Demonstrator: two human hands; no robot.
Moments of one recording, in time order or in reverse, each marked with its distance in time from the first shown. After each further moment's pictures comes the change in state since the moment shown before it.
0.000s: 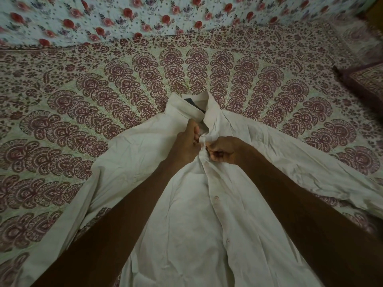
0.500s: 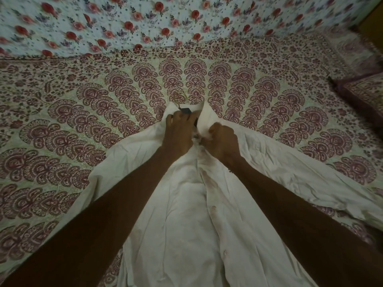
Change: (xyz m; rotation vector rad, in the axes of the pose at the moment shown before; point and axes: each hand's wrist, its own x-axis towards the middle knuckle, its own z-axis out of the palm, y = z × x) left_hand 0.042 0.018 -0.027 0.801 0.128 0.184; right_hand 0.014 -0.012 0.009 -0.913 0.602 -0.702
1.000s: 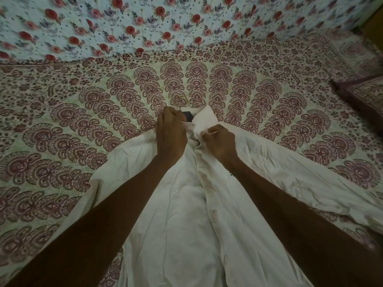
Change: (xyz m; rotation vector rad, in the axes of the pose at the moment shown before) left_hand -0.004 -0.009 -0.001 -0.166 0.324 -0.245; right_hand 0.009 -0.009 0.002 0.234 -0.001 0.149
